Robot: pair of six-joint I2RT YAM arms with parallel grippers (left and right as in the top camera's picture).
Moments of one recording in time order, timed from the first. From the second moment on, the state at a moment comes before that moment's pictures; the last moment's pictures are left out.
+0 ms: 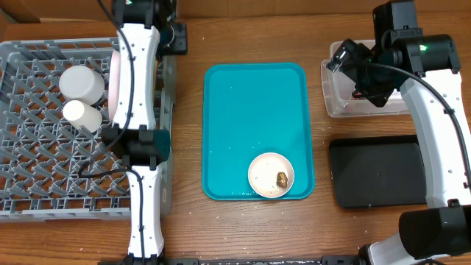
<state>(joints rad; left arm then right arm) -0.09 2.58 3.04 -1.63 0.06 -0.14 0.10 1.72 1.83 -1.25 -0.11 0.73</state>
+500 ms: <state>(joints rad) -0.05 2.14 3.11 -1.69 0.14 -0.23 0.20 1.72 1.83 -1.42 -0.23 0.63</state>
